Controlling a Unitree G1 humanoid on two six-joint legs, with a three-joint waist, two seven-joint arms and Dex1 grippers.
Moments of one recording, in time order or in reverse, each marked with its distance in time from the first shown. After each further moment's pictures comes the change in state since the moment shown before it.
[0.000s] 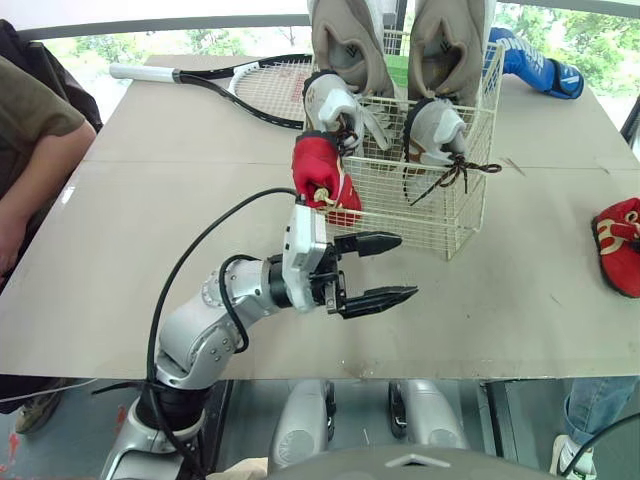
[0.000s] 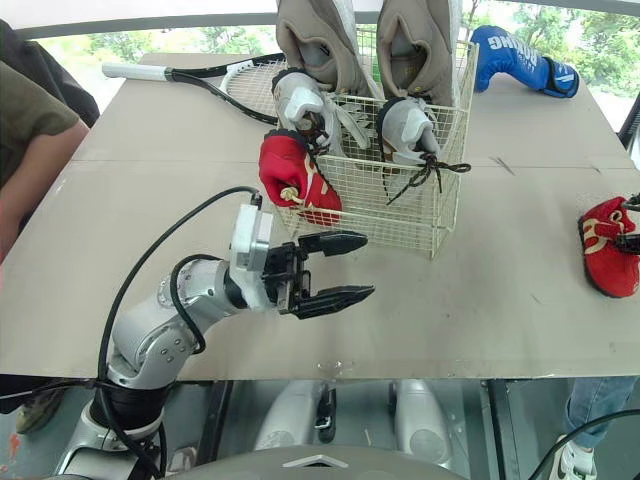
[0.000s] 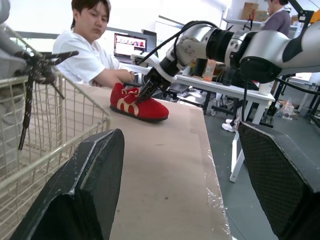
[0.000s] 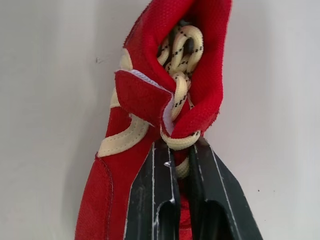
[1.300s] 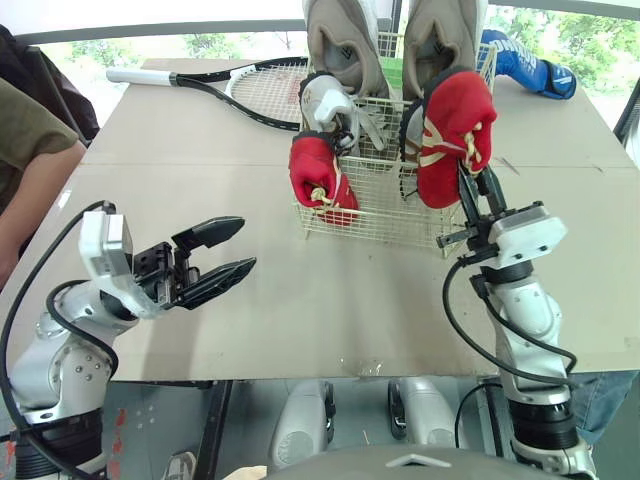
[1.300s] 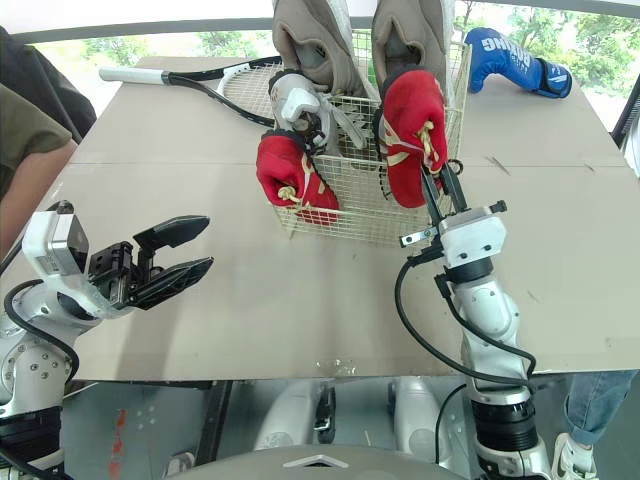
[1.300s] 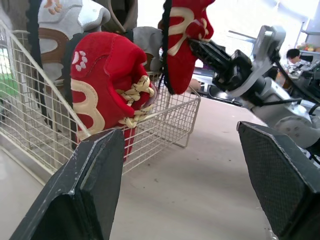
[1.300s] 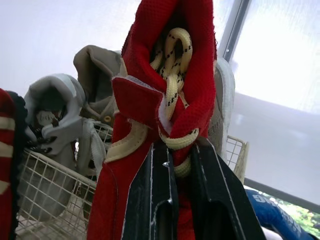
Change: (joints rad) left arm 0.273 0.165 0.566 0.295 -0.134 -0.176 -0.347; right arm 0.538 1.020 0.075 -1.055 -0.359 -1.186 -0.676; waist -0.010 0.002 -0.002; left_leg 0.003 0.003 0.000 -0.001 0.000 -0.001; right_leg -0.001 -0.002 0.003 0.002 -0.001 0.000
